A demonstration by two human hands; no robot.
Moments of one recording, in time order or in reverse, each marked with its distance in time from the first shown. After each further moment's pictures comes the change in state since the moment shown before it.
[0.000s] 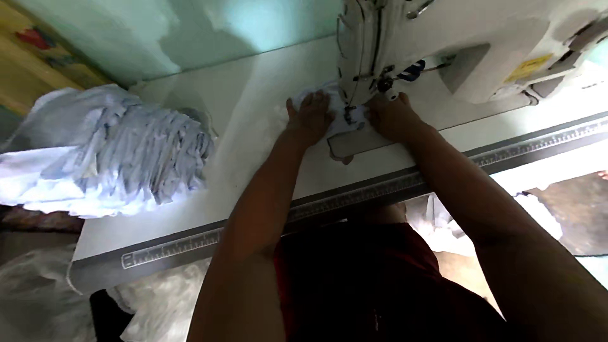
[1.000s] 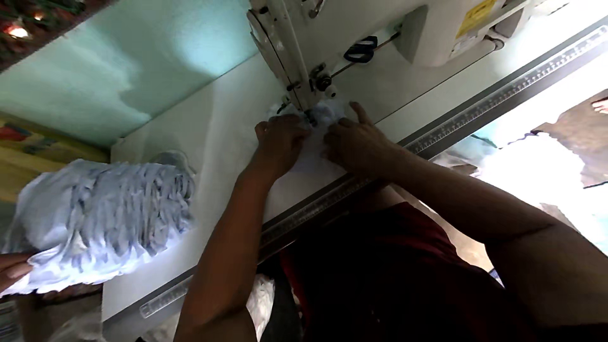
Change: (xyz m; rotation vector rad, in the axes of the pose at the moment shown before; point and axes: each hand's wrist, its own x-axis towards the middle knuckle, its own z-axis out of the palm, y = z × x) left_hand -0.037 0.025 -0.016 0.035 0.018 0.279; right_hand -0.074 -0.050 0.003 -0.002 0.126 -0.233
